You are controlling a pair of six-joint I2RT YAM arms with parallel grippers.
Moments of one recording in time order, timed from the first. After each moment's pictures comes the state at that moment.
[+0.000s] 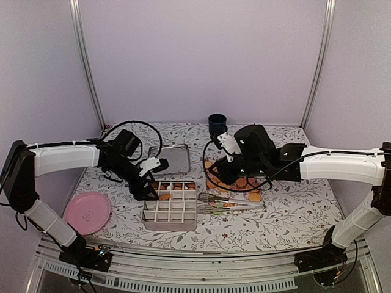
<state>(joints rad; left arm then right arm) -0.52 1.52 0.96 -0.59 0.42 0.57 0.99 1.53 1.14 -0.18 0.10 0.21</state>
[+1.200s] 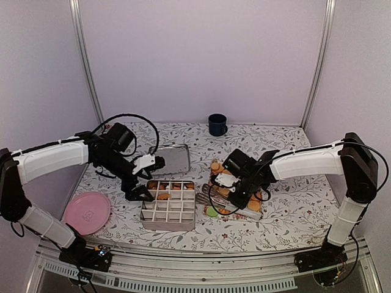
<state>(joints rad) -0.55 1.41 1.02 -0.76 0.46 0.68 0.90 1.78 1.12 -0.56 0.05 -0.15</state>
